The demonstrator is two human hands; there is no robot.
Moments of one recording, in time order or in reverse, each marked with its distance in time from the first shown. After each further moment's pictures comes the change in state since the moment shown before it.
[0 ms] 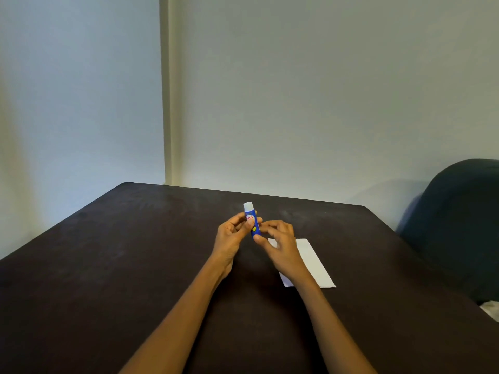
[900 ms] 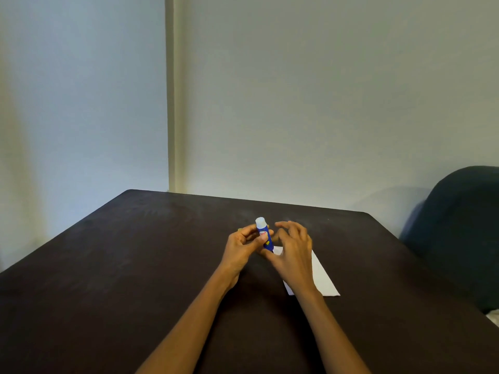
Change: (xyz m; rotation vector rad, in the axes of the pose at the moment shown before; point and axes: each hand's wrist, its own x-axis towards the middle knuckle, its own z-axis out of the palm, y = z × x) left_hand -0.008 0.003 0.009 0.050 -0.077 -0.017; right_hand -0.001 -0.001 -0.006 -0.434 0.233 -0.140
